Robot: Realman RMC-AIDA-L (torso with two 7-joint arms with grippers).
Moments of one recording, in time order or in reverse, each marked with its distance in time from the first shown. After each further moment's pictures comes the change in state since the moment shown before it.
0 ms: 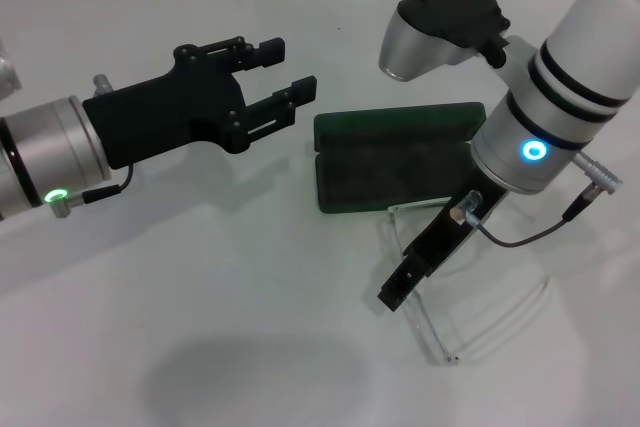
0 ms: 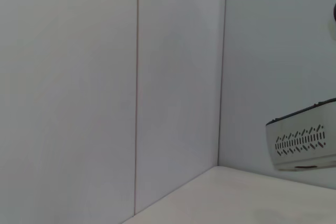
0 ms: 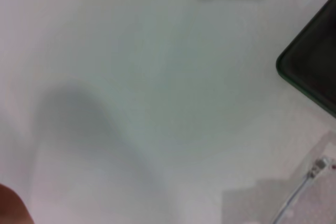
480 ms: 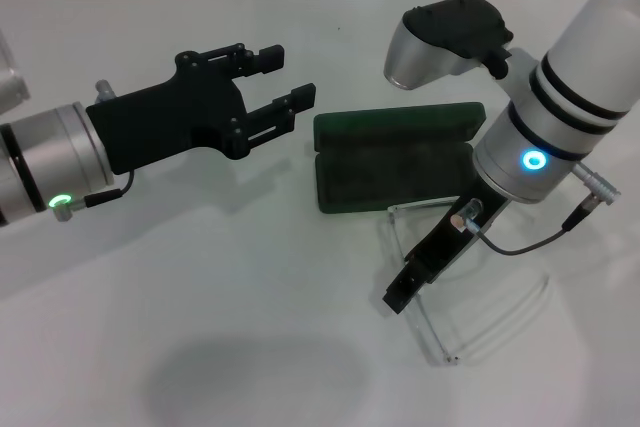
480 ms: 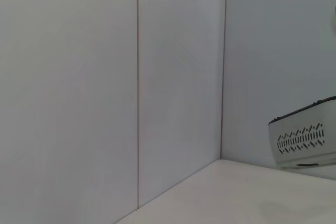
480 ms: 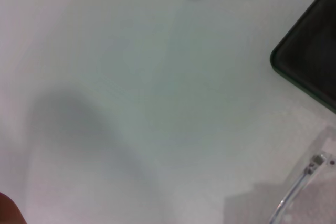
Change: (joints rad) left arm -0.008 -0.001 0.000 -0.032 0.000 -0.009 0.041; right arm -0.012 0.000 -0.013 0.033 0.013 0.031 0.001
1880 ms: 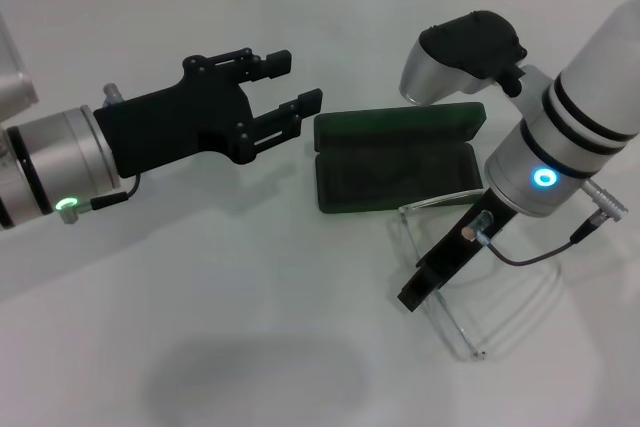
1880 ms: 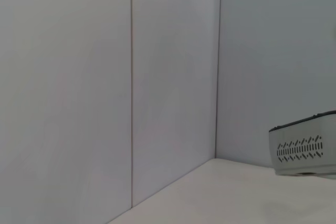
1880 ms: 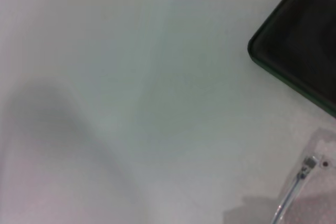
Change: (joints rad) left arm -0.010 -0.002 0.005 -0.018 0.000 0.006 0.010; right arm -0.063 -0.002 -0.028 -0.029 -0.022 0.055 -0.020
